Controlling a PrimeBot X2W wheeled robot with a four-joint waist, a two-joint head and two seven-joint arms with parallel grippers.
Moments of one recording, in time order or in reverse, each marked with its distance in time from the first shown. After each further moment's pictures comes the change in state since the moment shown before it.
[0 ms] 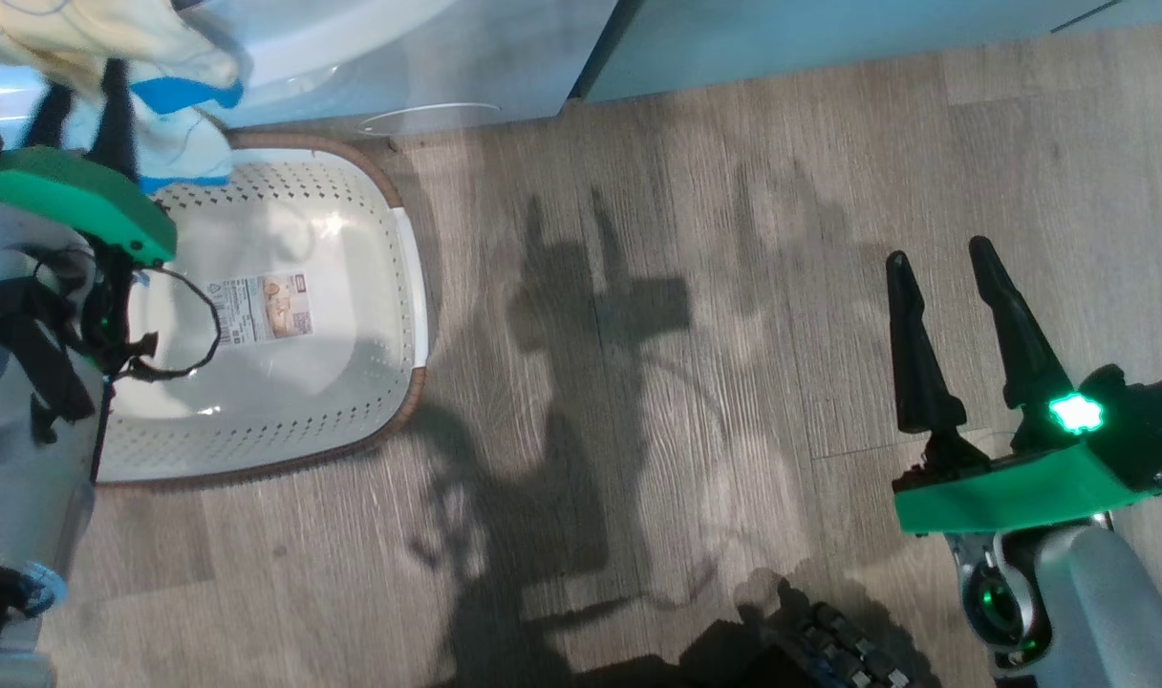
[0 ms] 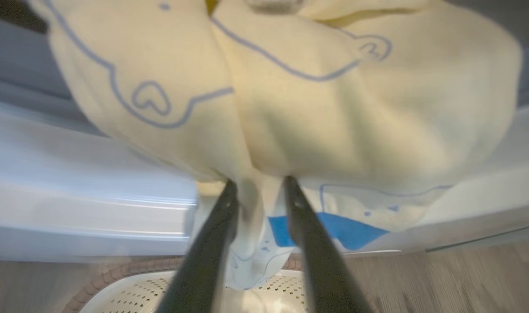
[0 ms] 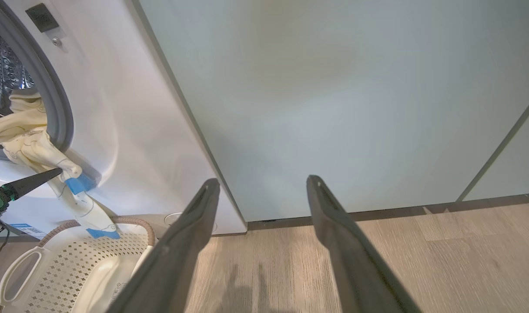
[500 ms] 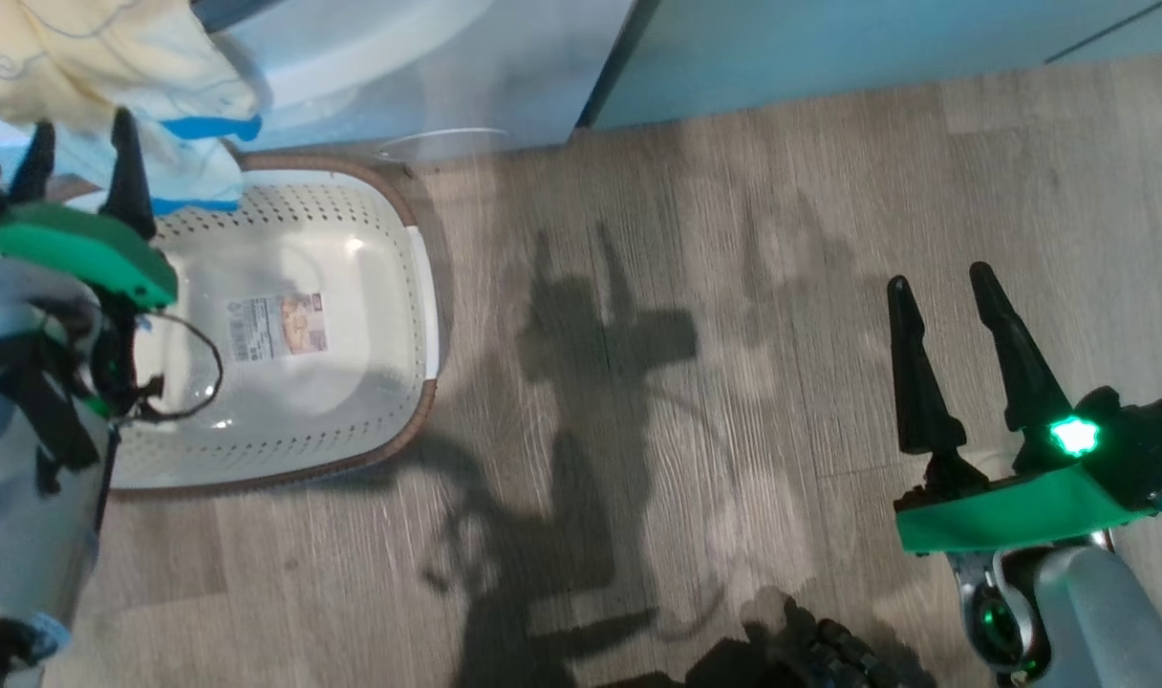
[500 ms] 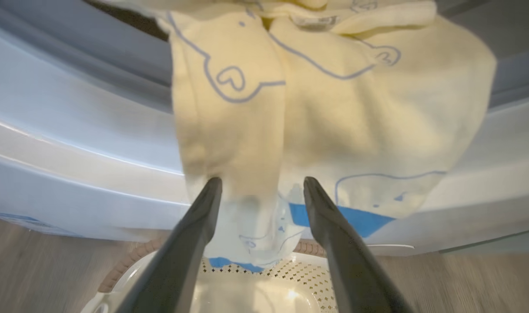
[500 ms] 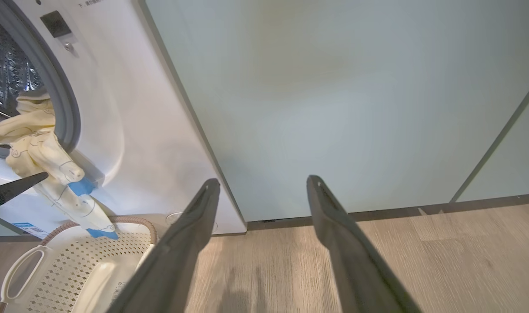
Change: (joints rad) left arm 0.132 -0.003 0.048 -0.097 -0.012 0.088 0.010; right arm 0.037 0.000 -0.010 0.002 -0.020 0.000 0.000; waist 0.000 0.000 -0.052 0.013
